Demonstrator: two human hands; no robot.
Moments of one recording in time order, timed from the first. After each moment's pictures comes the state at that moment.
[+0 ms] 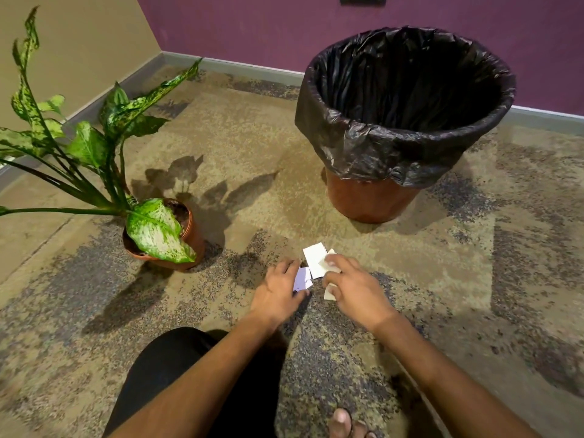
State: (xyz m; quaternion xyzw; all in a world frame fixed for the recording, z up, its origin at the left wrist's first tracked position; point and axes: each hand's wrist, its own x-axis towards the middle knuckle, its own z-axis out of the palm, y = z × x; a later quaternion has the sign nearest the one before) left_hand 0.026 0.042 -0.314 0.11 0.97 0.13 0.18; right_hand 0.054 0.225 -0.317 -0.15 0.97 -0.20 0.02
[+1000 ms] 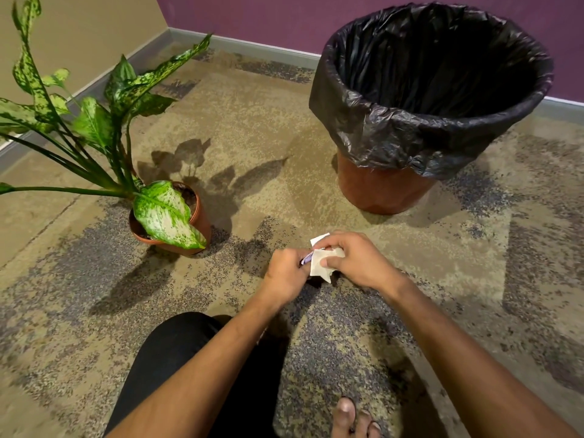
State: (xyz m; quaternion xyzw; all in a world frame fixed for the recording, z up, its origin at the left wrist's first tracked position) left_hand 0.016 0.047 -0.293 0.03 0.91 0.37 0.18; right_hand 0.008 0.216 -0.292 -0.06 0.88 -0.45 0.15
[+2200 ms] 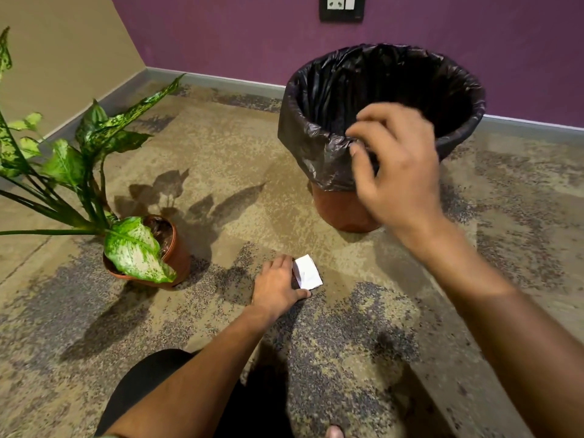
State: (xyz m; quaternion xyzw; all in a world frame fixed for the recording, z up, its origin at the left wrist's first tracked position) left_hand -0.012 0.066 -0.323 0.11 0.97 0.13 0.17; right_hand -0.019 0.263 -0.127 -0.12 0.87 -0.19 -0.43
